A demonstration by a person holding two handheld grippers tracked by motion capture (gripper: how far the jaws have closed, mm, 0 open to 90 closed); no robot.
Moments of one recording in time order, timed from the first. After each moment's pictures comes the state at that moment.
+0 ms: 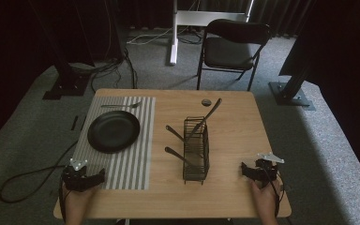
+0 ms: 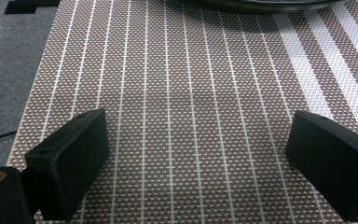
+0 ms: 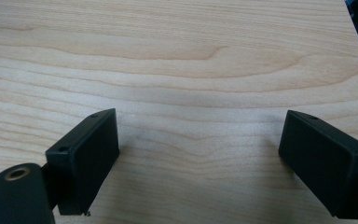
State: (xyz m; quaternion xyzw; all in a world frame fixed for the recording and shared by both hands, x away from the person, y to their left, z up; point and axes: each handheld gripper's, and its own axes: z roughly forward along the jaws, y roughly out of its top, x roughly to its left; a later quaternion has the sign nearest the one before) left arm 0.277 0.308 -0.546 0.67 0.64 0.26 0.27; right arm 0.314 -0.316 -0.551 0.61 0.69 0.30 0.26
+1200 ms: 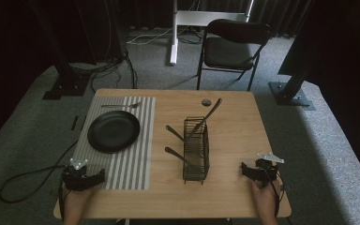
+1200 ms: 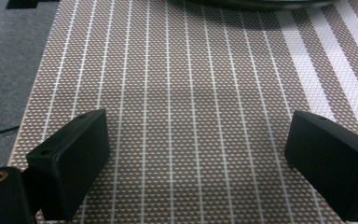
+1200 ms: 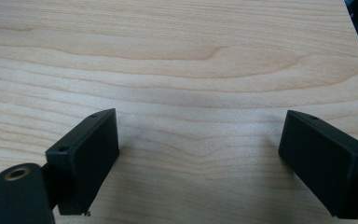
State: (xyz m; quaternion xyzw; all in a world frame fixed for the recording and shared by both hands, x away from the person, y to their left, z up) left arm 0.277 0.307 -0.544 0.67 0.64 0.26 0.26; right arm 0.314 -0.316 -0.551 0.61 0.69 0.30 0.26
